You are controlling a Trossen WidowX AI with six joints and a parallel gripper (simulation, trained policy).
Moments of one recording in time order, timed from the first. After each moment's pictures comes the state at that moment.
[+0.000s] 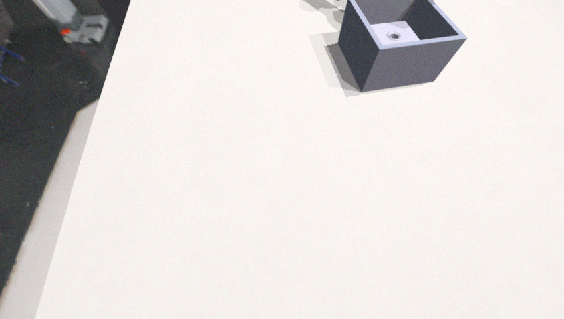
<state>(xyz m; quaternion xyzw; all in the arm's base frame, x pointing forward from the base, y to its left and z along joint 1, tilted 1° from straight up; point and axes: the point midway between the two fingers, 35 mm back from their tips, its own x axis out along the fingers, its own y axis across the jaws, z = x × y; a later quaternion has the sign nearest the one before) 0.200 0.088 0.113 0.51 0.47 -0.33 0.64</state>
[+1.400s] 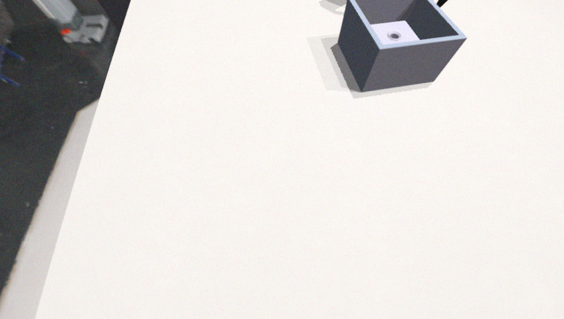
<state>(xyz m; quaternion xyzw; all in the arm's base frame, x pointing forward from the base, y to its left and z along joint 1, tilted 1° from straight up) 0.160 0.135 -0.010 0.38 0.59 -0.36 0.61</state>
